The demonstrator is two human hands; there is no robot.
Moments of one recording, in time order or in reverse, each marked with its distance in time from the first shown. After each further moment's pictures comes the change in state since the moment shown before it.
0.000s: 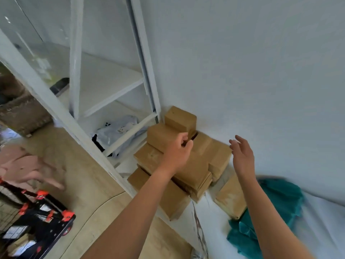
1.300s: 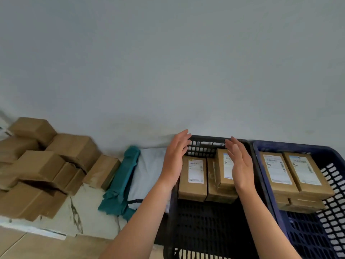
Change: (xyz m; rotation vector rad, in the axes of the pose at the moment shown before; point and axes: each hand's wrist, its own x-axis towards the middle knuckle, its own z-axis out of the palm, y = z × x) left_hand -0.275 0.239 0.493 -0.576 -0.456 0.213; right_hand -0.196 0.098 -0.597 0.073 0.453 -0.136
